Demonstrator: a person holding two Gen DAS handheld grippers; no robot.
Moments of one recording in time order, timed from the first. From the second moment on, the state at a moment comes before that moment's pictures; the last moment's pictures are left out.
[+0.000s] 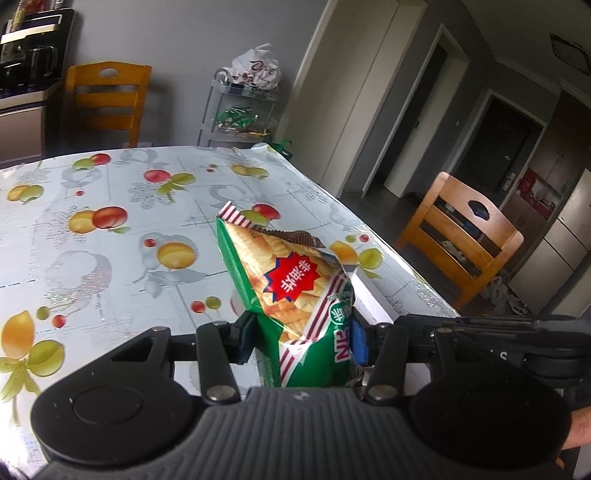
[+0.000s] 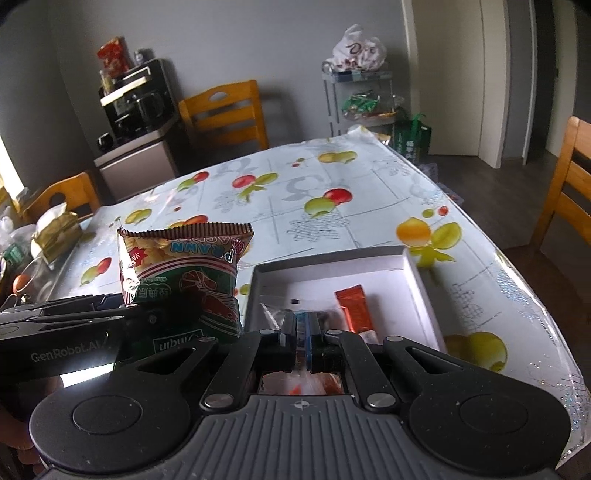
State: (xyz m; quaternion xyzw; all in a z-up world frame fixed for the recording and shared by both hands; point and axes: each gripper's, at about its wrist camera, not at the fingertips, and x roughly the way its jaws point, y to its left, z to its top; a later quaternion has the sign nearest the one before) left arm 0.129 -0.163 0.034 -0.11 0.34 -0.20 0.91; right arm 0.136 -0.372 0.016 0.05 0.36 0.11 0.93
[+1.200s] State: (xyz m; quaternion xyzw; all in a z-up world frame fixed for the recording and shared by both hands) left arm 0.153 -0.227 -0.005 -0.05 0.41 -0.27 0.87; right arm 0.137 -0.405 0.011 0.07 0.37 0.06 0.92
